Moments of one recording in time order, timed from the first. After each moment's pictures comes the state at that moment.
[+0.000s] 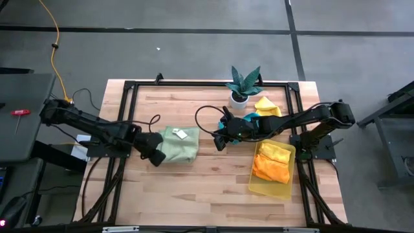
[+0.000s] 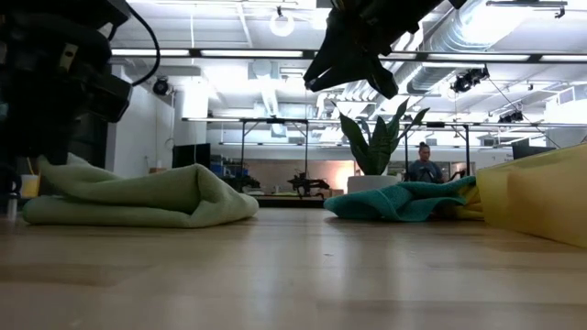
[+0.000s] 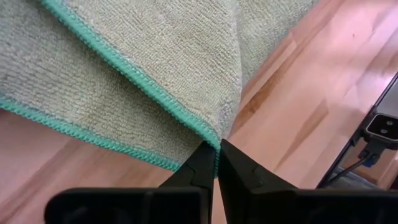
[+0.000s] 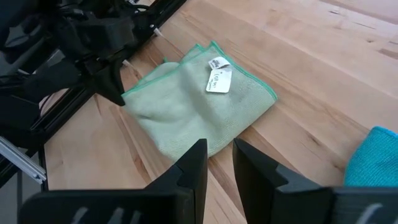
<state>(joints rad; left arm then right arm) -0.09 0.97 0.44 -0.51 0.19 -1.15 0.09 1.53 1.08 -0.19 0.23 0.79</state>
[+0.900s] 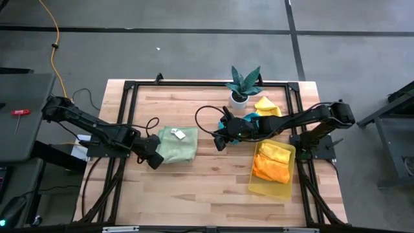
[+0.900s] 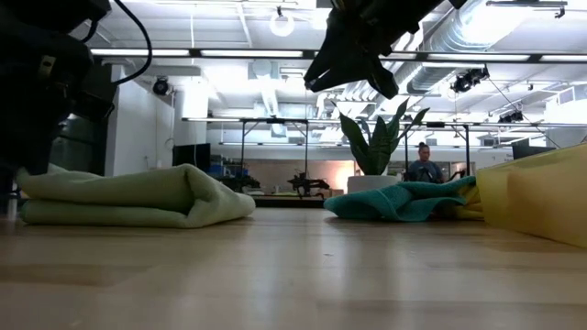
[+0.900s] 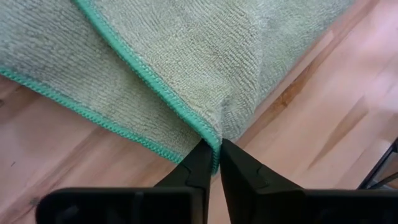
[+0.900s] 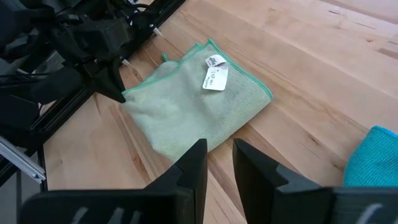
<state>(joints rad) -0.19 0.97 0.44 -0.58 0.08 -1.23 0.09 1.53 1.08 -0.20 0.23 0.79</state>
